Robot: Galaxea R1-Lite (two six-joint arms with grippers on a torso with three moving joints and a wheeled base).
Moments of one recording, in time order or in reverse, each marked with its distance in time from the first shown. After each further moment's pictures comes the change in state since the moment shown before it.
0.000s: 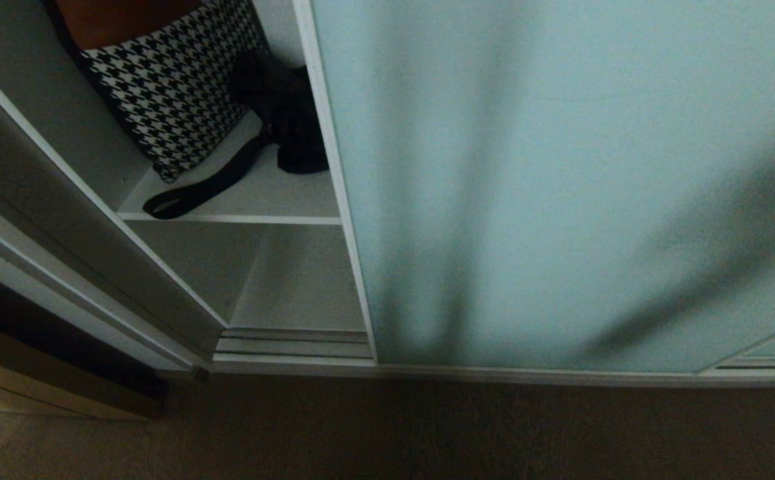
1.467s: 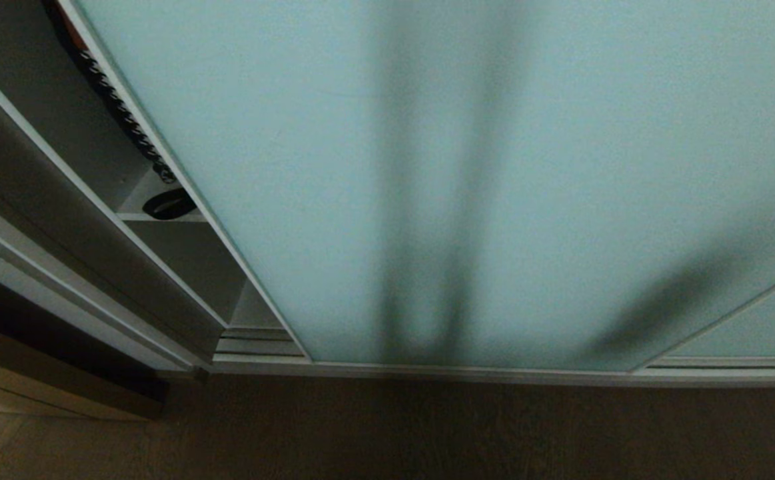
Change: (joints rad) left arm 0.000 0.000 0.000 0.000 0.000 -0.001; right arm -0.112 -0.496 0.487 -0.011 -0.263 0.022
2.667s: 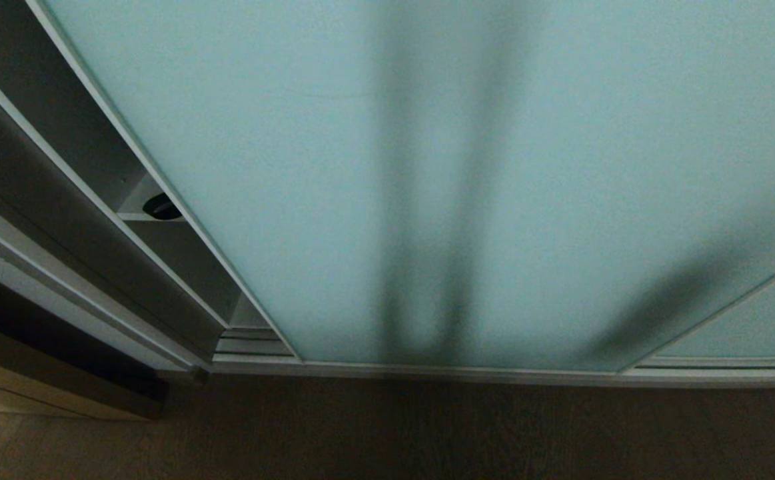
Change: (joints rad) left arm 0.000 0.000 0.000 0.001 0.002 0.004; right arm 0.000 -0.004 0.013 0.011 -0.003 0.006
